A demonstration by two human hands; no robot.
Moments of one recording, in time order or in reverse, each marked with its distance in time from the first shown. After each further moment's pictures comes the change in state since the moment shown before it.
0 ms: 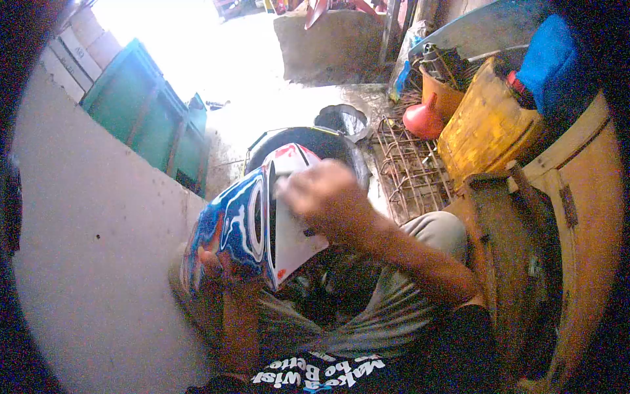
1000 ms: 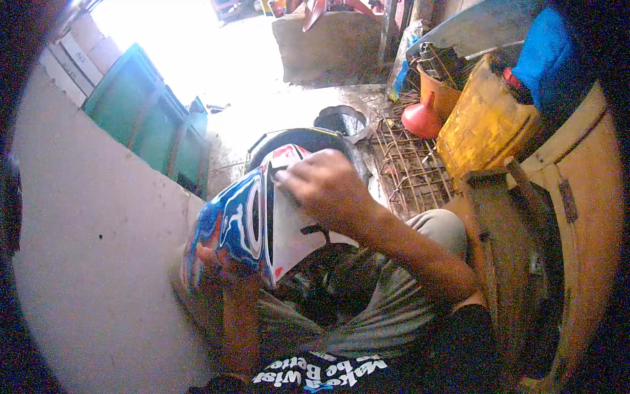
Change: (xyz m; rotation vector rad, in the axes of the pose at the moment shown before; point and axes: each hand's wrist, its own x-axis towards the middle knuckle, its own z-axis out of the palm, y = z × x) left_hand -0.014 -0.015 -0.069 -0.143 -0.119 -0.056; right_hand 0.004 0.009 -0.001 0.035 -0.013 0.046
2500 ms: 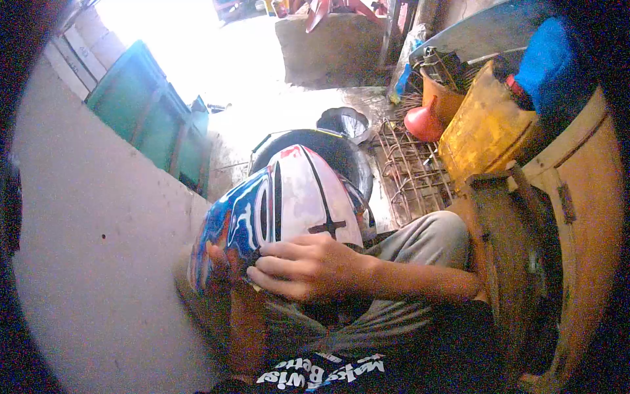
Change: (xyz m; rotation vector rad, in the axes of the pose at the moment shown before) left_hand 0.022 0.006 0.001 0.175 -0.084 0.067; right_hand -0.014 -0.067 0.001 0.299 0.129 -0.384
